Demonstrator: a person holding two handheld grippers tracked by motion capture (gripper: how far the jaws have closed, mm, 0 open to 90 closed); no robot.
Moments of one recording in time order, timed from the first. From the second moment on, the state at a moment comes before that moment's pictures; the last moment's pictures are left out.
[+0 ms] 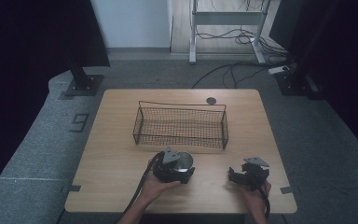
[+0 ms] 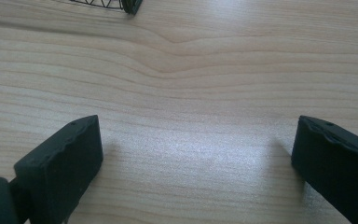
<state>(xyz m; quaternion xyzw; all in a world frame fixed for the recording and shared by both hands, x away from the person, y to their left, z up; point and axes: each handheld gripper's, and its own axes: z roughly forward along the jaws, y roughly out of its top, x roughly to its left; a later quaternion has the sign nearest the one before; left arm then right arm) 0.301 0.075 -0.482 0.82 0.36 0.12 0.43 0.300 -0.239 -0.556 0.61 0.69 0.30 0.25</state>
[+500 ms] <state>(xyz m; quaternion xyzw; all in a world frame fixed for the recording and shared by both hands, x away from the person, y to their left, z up) 0.309 0.097 -0.464 0.81 0.37 0.13 0.44 0.300 -0.239 -0.556 0.61 0.69 0.30 0.25</state>
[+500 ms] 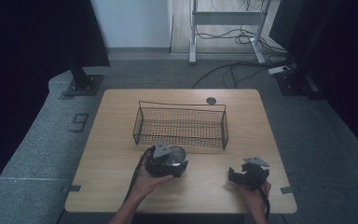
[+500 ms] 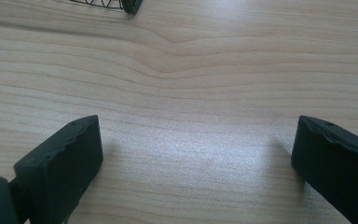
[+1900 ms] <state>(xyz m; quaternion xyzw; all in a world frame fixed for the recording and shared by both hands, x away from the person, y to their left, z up) 0.329 0.126 -0.431 0.79 0.38 0.16 0.46 0.300 -0.240 -0.556 0.61 0.69 0.30 0.25</state>
